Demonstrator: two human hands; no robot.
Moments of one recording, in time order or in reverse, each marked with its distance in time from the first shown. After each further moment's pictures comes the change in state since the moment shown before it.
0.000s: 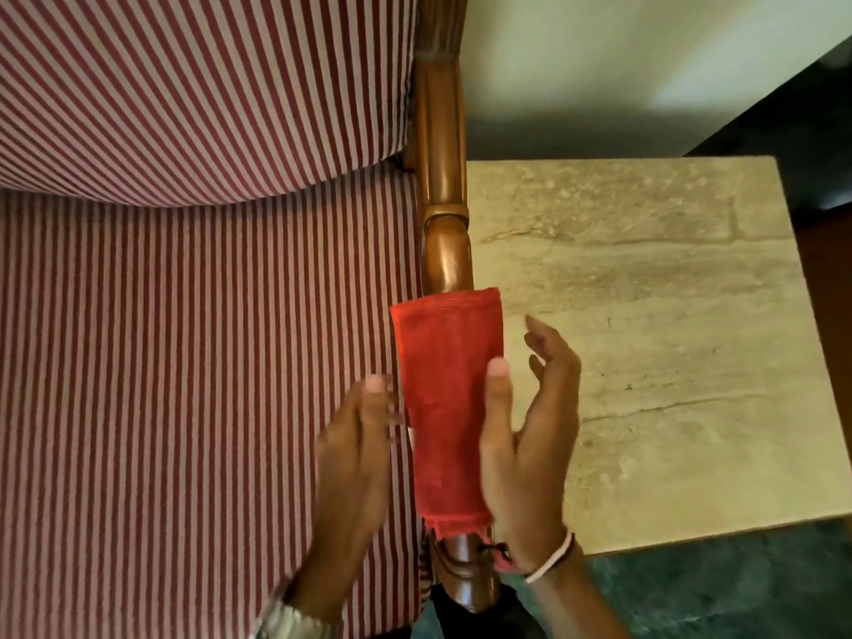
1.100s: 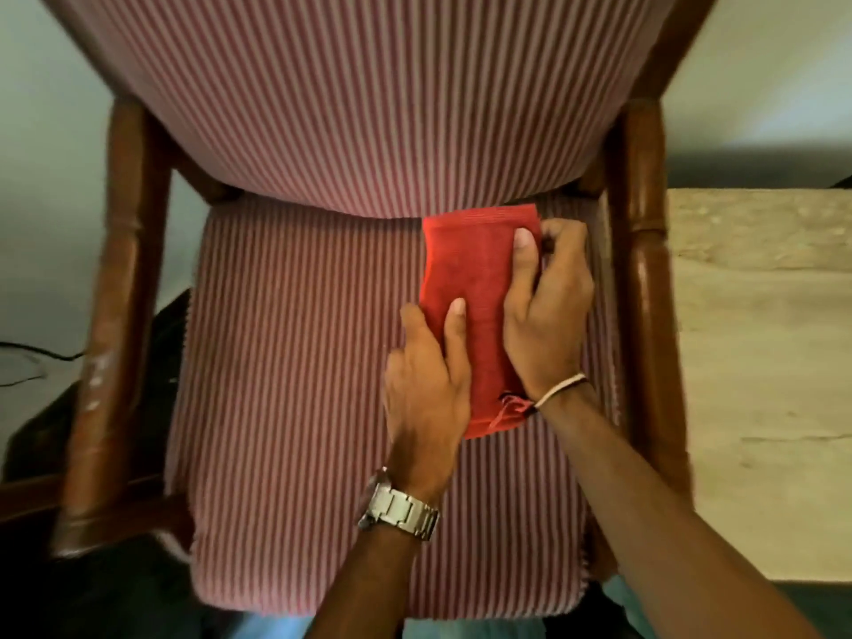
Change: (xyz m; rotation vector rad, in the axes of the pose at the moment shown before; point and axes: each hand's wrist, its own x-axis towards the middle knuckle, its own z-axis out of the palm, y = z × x) left_hand 0.032 0.036 -0.147 0.310 0.280 0.172; right_hand 0.012 -0.131 0.155 -0.014 0.076 -0.282
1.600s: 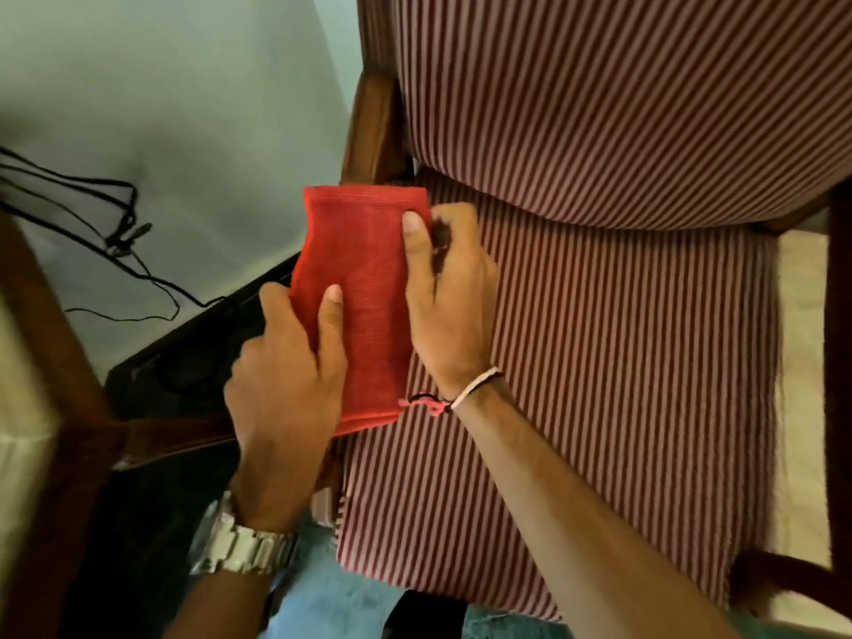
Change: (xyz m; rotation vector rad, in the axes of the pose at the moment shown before) left_hand 0.055 -0.170 -0.266 0.375 0.250 -0.119; right_hand -0.116 -0.206 0.194 0.294 -0.343 -0.018
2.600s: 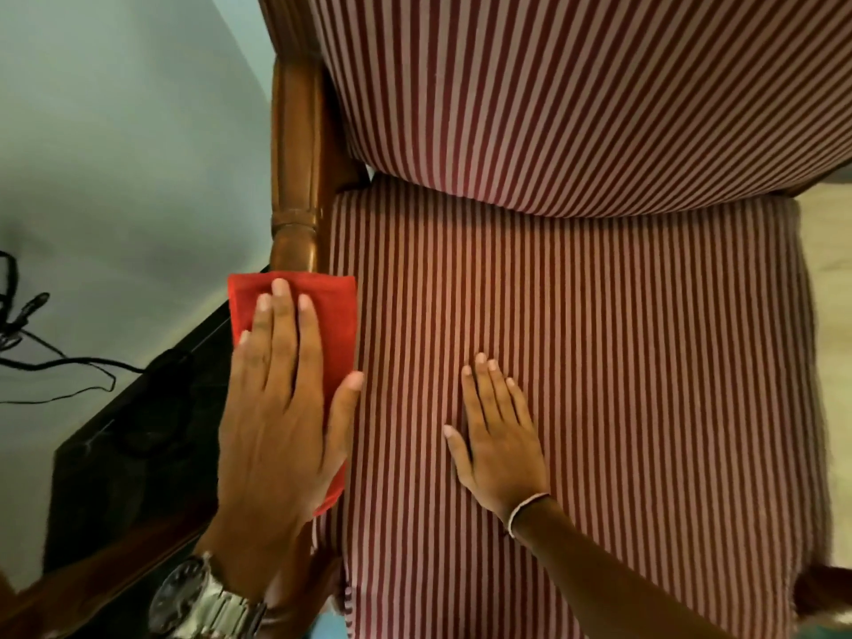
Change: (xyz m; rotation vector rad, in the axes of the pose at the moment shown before) left_hand 0.061 -0.044 0.070 0.308 -0.213 0.551; right_hand -0.107 0.219 -0.015 -1.052 -0.488 -0.011
